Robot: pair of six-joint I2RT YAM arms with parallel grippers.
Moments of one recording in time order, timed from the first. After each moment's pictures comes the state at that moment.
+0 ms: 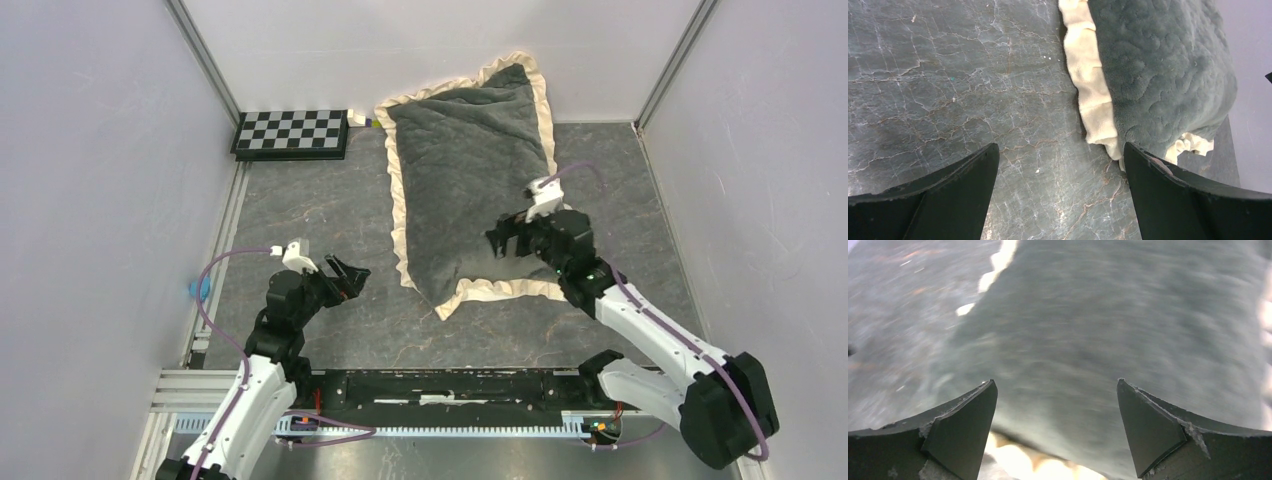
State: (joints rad) left arm -0.20 0.49 0.16 -0.05 0.19 -0.64; right arm 0.53 1.05 0.60 0.13 -0.08 0.14
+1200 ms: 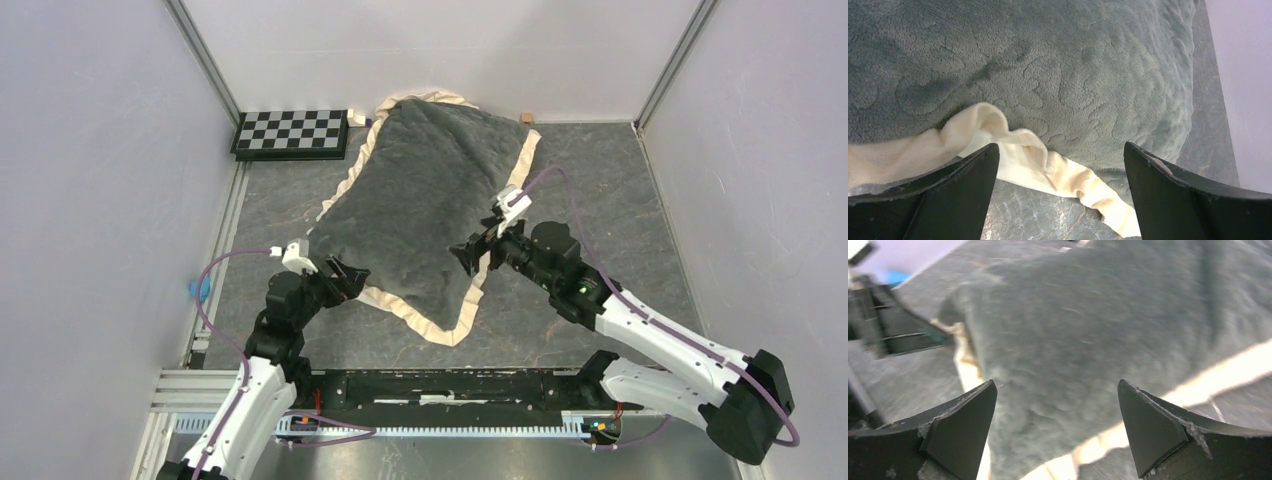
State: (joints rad) left arm -0.20 0.47 0.15 -0.05 0.19 -0.64; right arm 0.78 1.00 0.68 0.13 -0.05 0.09
